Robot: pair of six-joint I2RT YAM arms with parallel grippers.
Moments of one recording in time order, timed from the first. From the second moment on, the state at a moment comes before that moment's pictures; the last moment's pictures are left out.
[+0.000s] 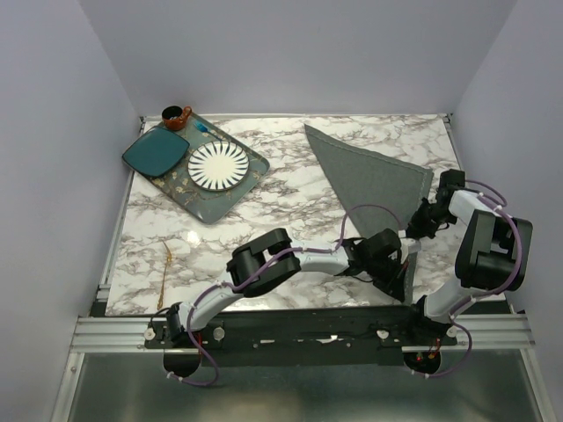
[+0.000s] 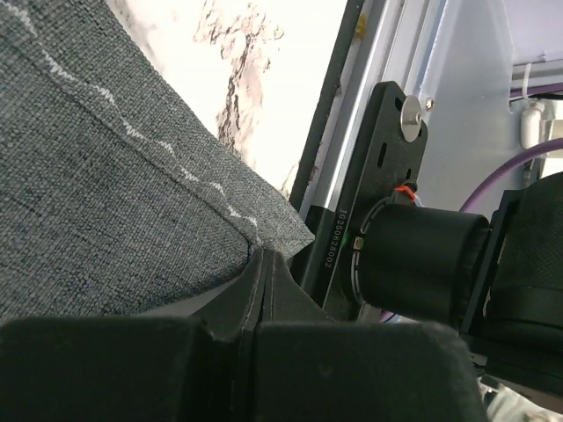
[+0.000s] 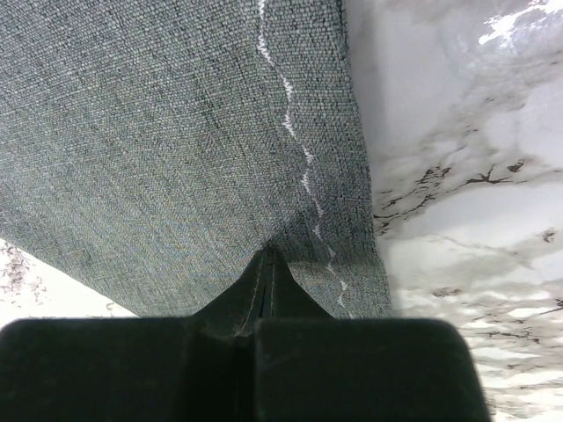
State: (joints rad) left arm -1.24 2.36 1.66 0.07 0.51 -0.68; right arm -0.27 1.64 0.93 -0.64 -0.24 0.39
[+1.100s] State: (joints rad) left arm -0.41 1.10 0.81 -0.53 -0.05 -0.70; right arm 0.16 1.35 1.01 -0.60 -0.24 0.36
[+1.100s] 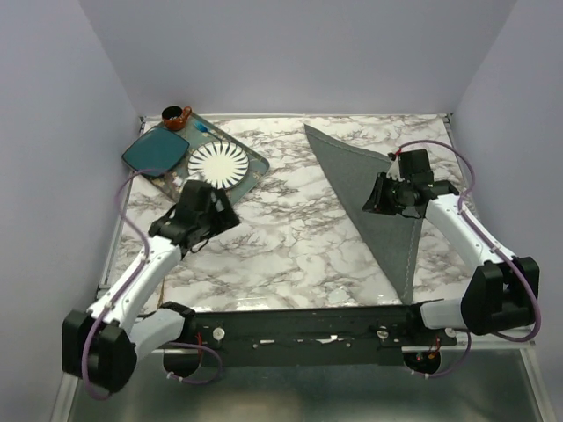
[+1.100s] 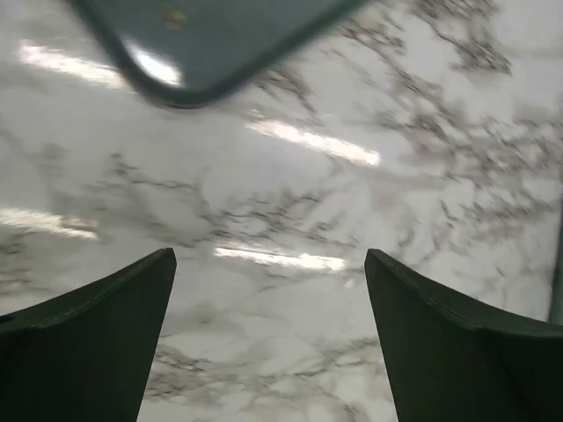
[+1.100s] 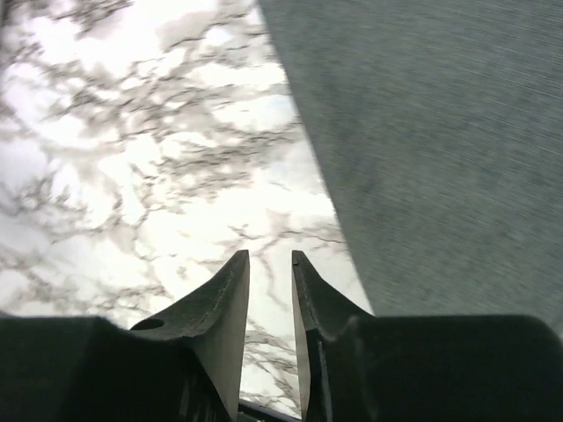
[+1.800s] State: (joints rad) left arm 0.19 1.21 0.70 -0.58 -0.34 -0.57; right arm 0.31 1.33 0.94 -0.48 -0.45 0.35
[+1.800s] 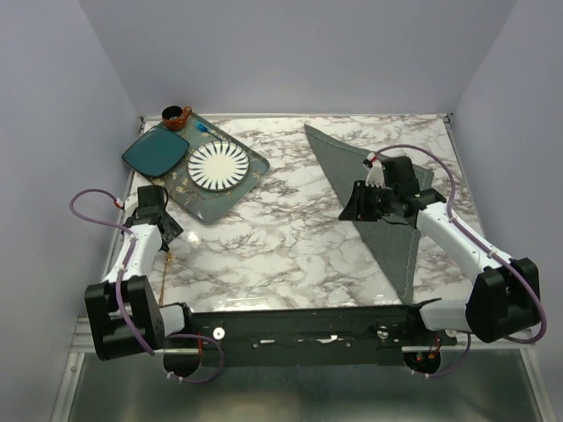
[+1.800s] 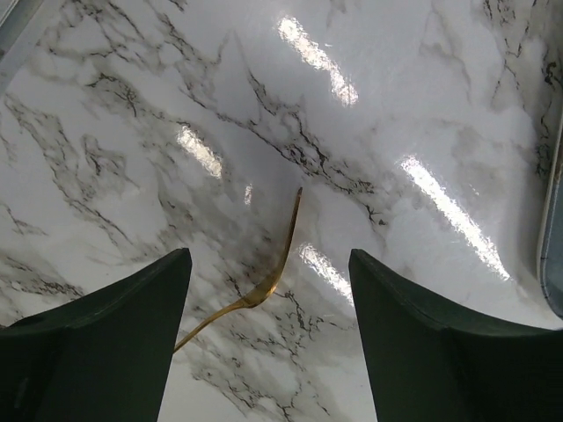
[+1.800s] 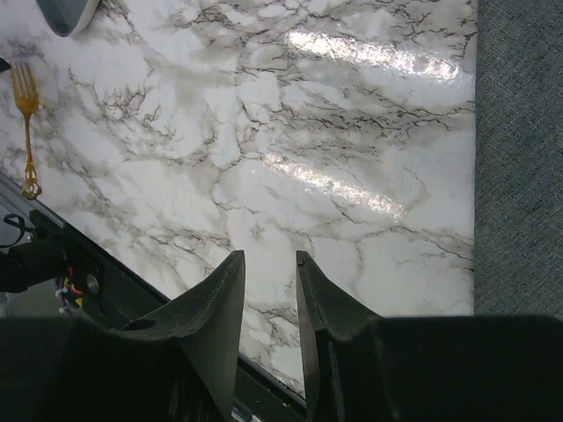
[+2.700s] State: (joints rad) left arm 0.23 1.32 0.68 -0.50 -0.21 -0.55; right arm 0.31 1.27 0.96 -0.52 -0.46 0.32
